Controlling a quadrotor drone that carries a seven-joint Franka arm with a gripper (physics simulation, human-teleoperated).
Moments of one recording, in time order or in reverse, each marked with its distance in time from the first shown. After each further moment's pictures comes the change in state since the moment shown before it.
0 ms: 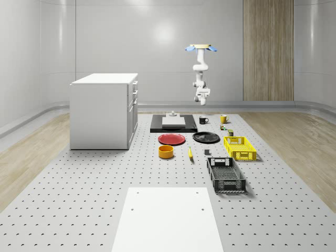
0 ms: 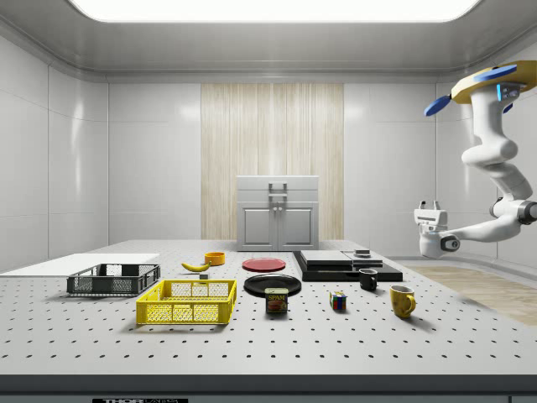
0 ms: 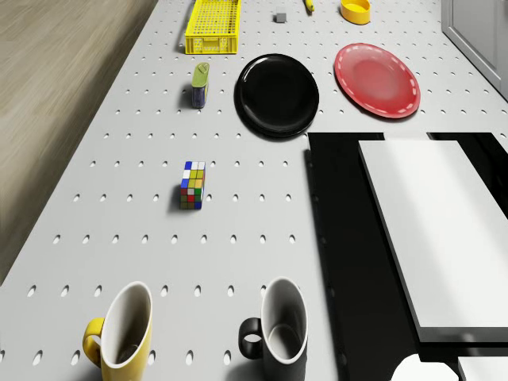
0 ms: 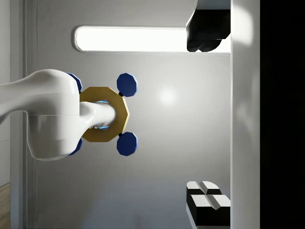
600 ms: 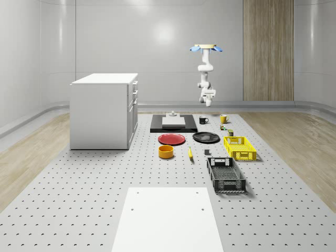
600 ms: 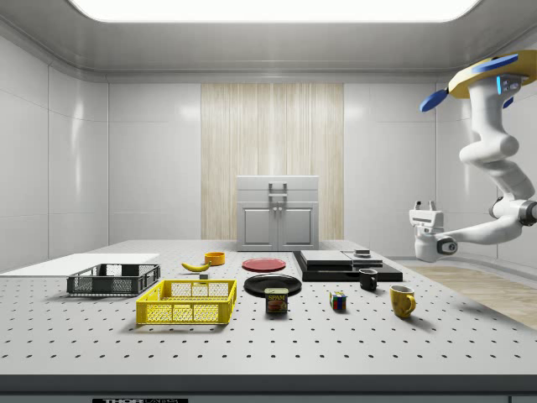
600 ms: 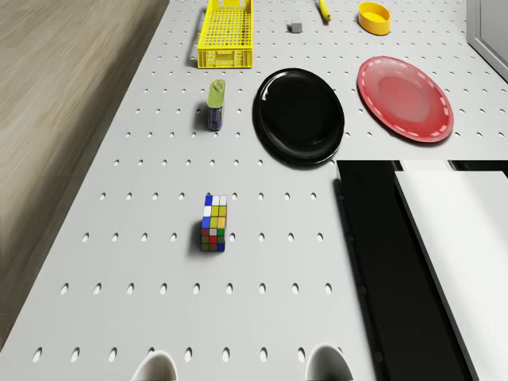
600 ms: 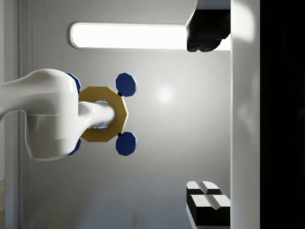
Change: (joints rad) arm -0.001 -0.005 0.002 -0.003 -0.001 0.007 0.000
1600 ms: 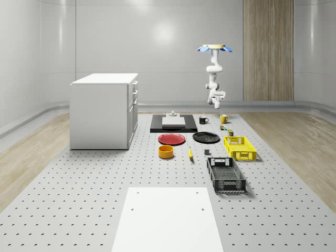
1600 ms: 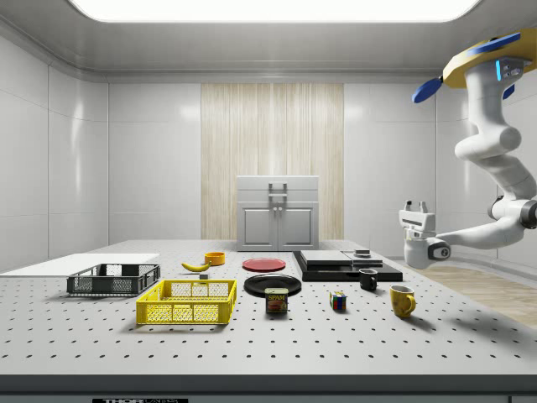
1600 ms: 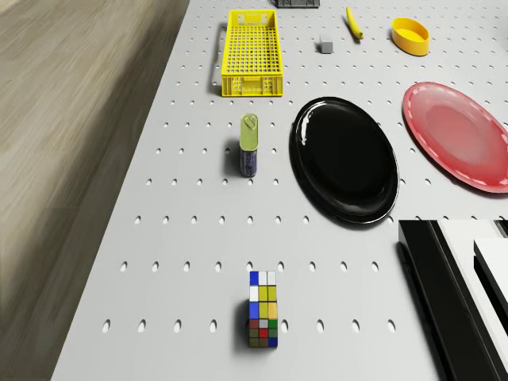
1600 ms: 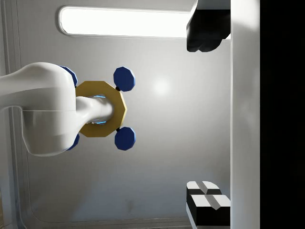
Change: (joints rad) arm -0.010 -0.011 0.032 -0.011 -0.044 0.015 0.005
